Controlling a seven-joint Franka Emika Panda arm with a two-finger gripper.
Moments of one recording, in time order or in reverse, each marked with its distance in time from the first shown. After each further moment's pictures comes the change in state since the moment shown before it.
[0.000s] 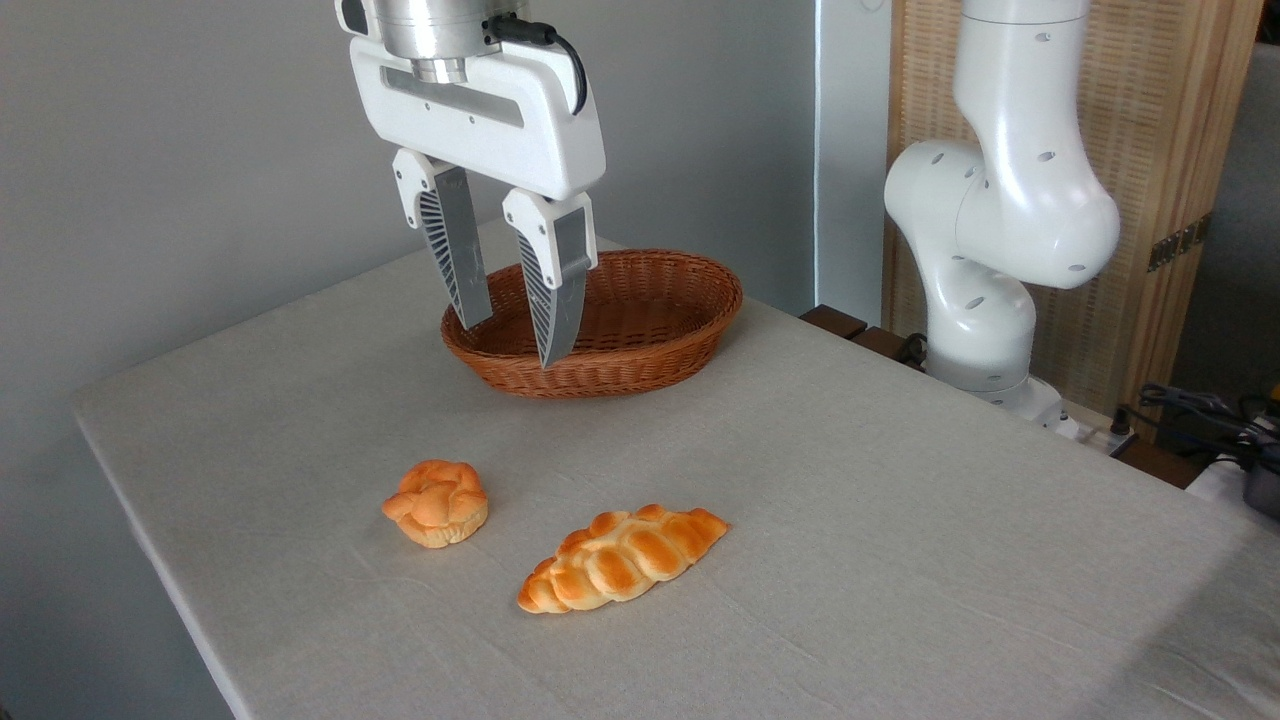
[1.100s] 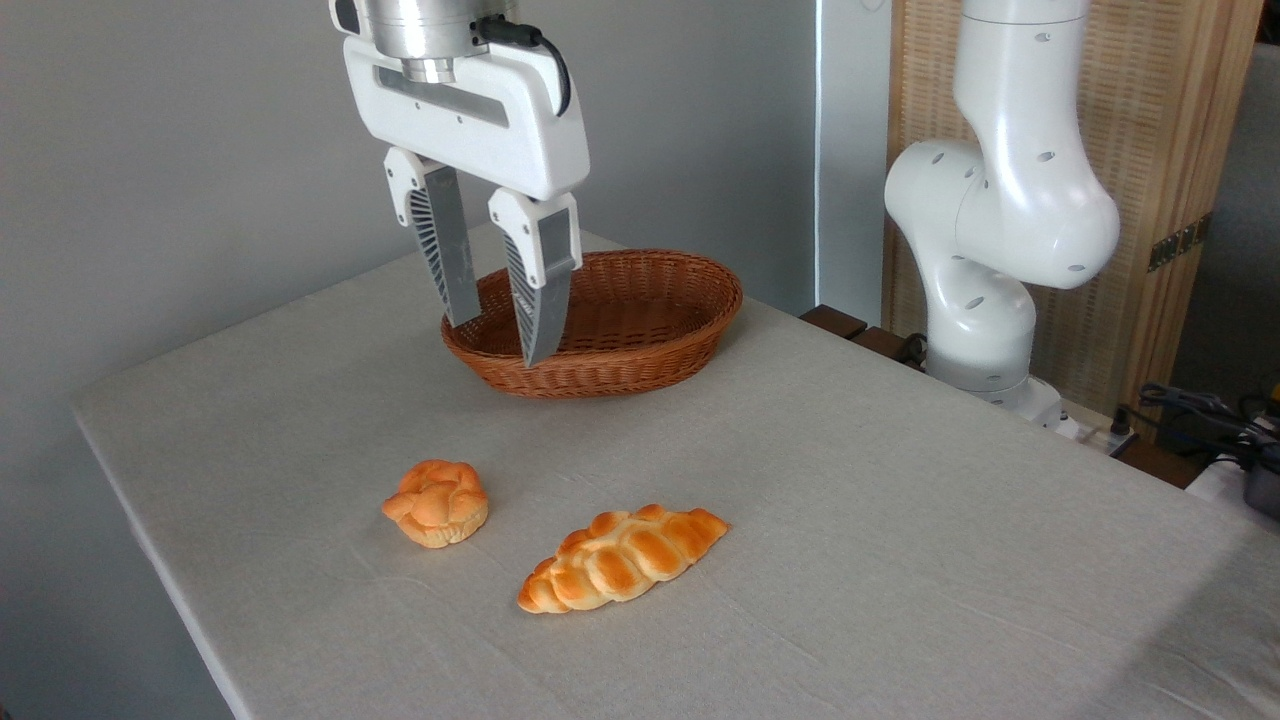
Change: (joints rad) arm -0.007 0.001 -0.016 -0.012 -0.001 0.043 0.000
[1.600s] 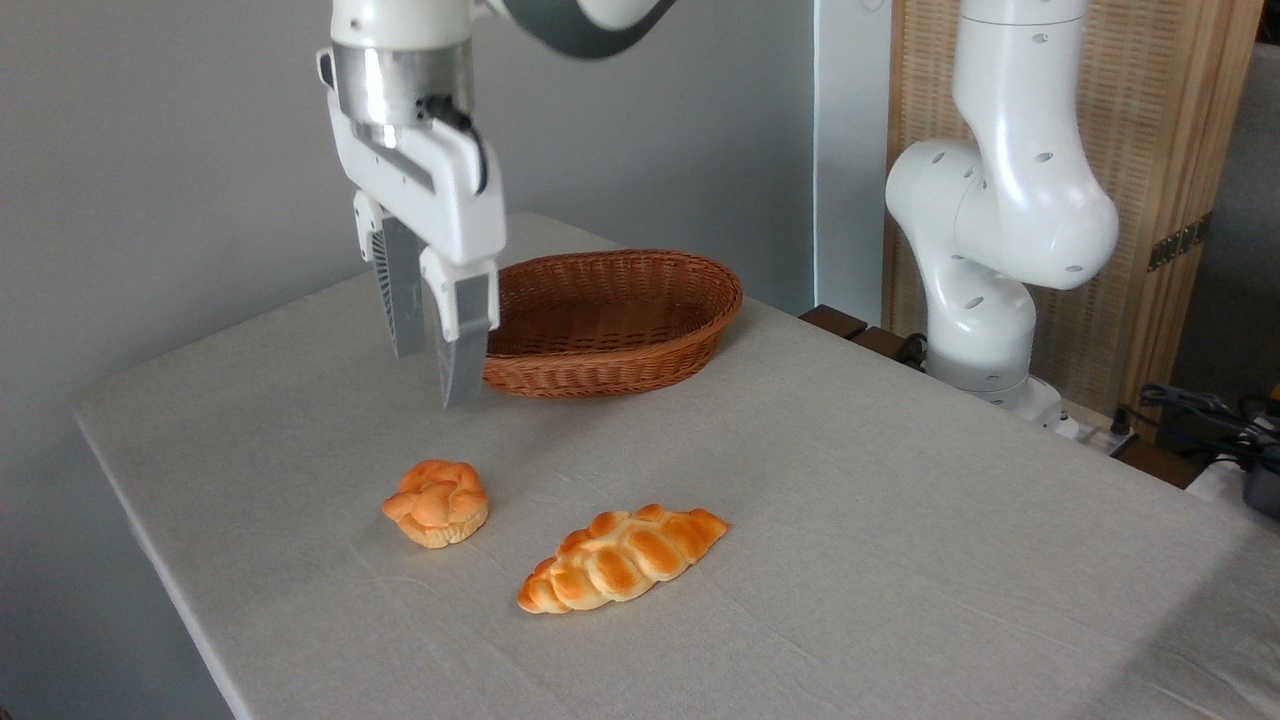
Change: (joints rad) arm -0.023 0.011 -0.088 -0.159 -0.019 0.268 0.096
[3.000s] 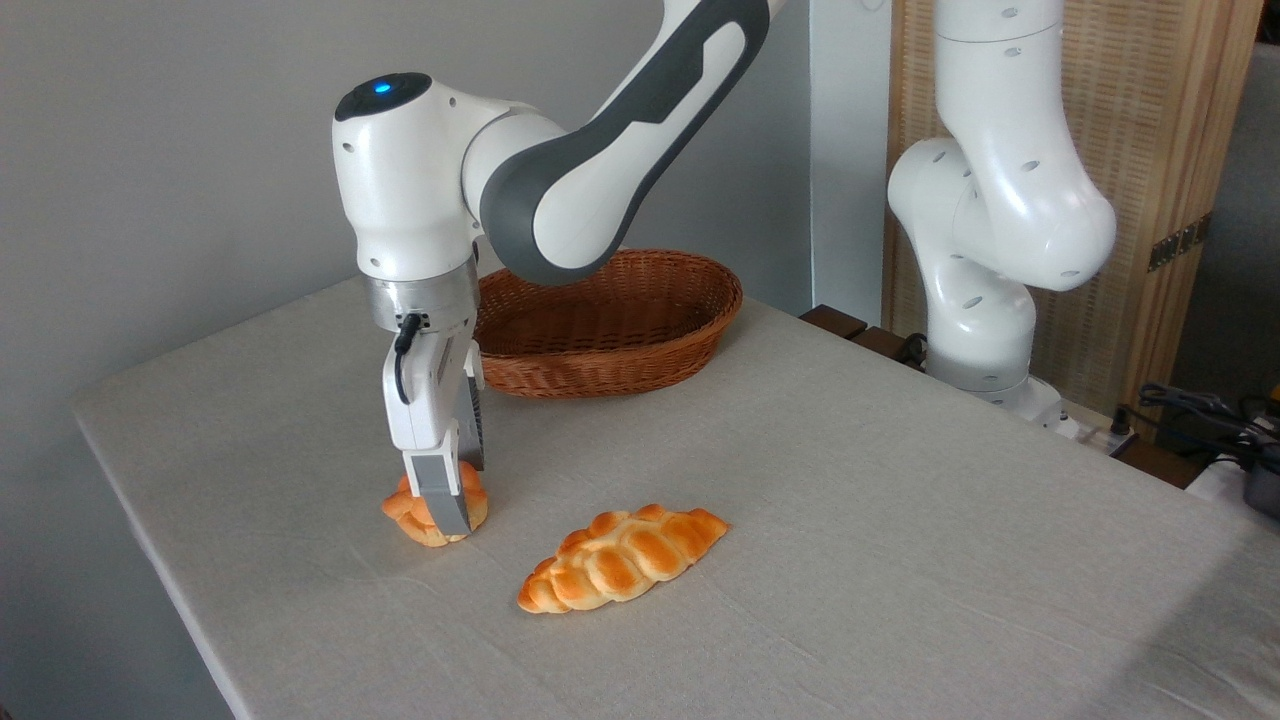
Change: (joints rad) arm -0.046 0.156 -0.026 -0.197 0.001 0.263 0.530
